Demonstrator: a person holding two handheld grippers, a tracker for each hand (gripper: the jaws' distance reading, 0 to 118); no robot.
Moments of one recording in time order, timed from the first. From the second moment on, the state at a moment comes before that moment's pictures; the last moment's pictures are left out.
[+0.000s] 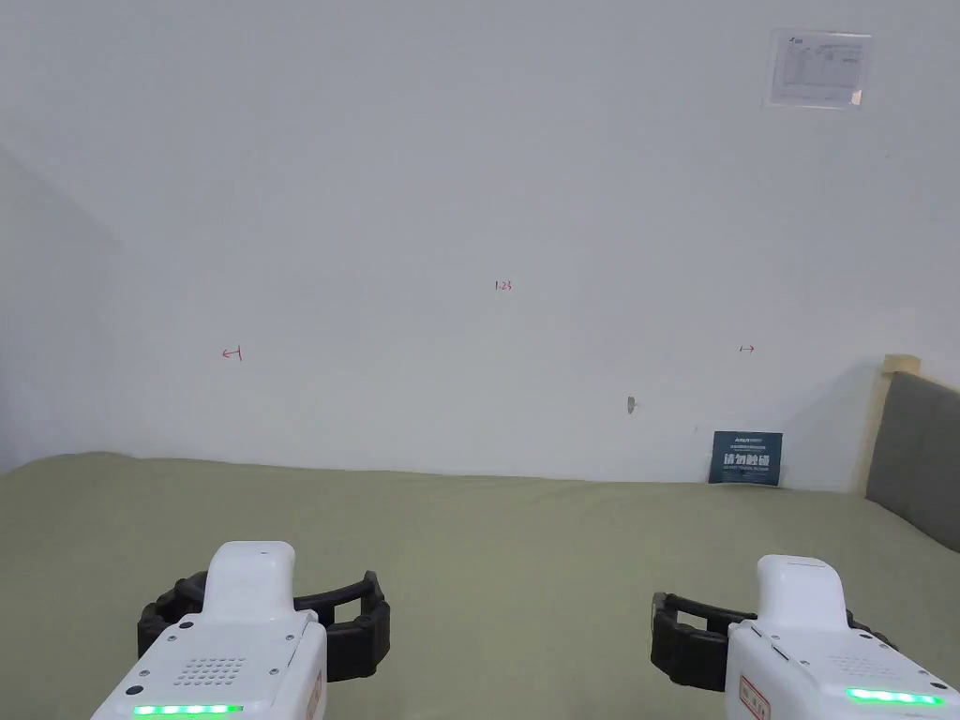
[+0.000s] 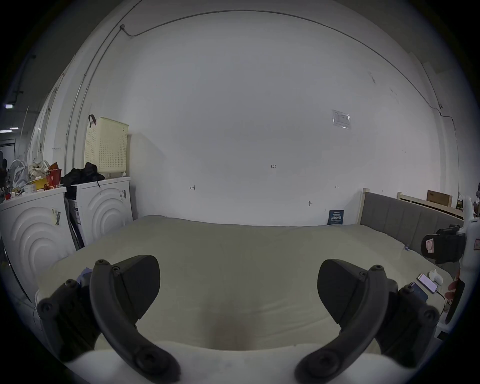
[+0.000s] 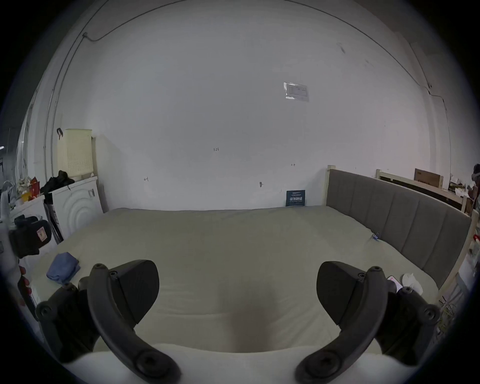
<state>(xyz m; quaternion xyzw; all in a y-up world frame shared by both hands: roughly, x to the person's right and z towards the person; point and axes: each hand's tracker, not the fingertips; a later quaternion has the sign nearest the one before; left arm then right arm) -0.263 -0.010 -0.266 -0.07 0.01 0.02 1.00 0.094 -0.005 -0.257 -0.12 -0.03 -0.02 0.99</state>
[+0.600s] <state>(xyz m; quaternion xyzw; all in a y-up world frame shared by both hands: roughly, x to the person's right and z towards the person) -0.263 -0.014 -0.267 -0.08 0.01 0.02 1.00 0.109 0.001 -0.257 -0.11 -0.06 -0.06 0.99</state>
